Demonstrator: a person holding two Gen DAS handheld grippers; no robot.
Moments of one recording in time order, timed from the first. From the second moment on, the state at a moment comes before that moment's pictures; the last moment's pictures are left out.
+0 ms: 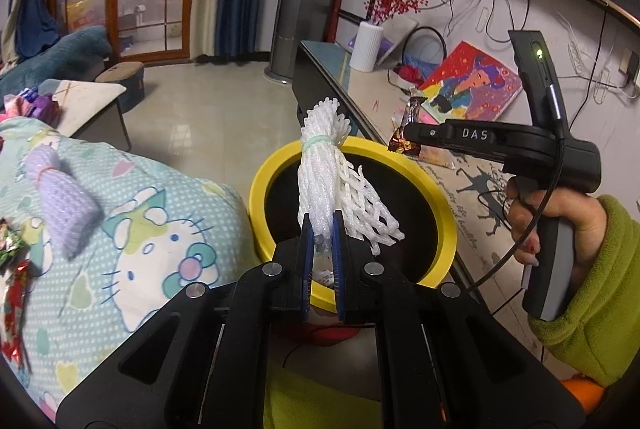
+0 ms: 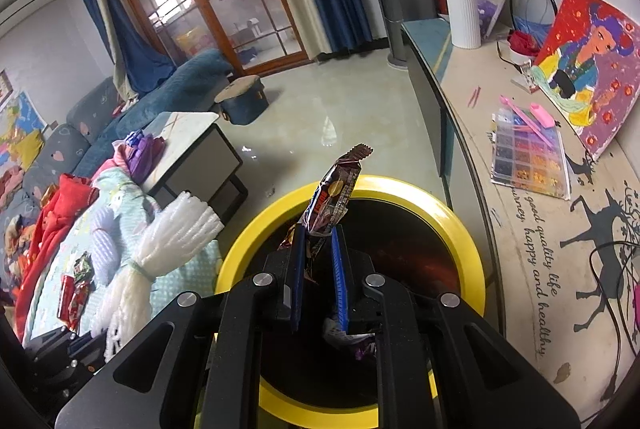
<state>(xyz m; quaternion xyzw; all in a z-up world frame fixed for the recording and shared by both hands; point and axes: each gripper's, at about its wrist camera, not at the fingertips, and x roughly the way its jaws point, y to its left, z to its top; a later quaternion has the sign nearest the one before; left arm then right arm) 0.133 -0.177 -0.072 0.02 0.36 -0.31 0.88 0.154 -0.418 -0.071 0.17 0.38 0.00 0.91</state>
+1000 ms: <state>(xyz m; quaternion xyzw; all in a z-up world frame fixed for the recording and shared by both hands) 0.158 -0.211 -0.112 0.02 0.41 -0.32 0.86 0.164 -0.445 -0.102 0.21 0.41 -0.02 0.89</state>
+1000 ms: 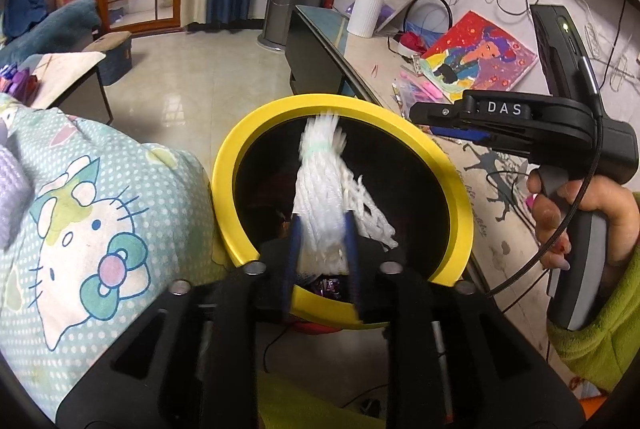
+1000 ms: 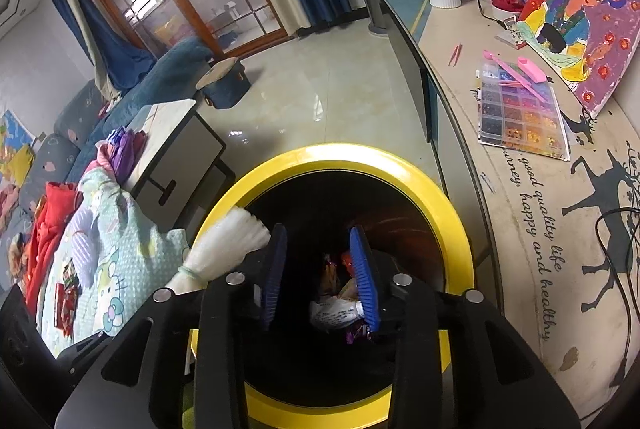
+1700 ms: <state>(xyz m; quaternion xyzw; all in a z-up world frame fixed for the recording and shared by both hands) 0.147 -0.153 -0.066 -0.01 0.35 -0.22 0.91 0.155 -0.403 -0.063 0.17 0.37 0.02 0.91</state>
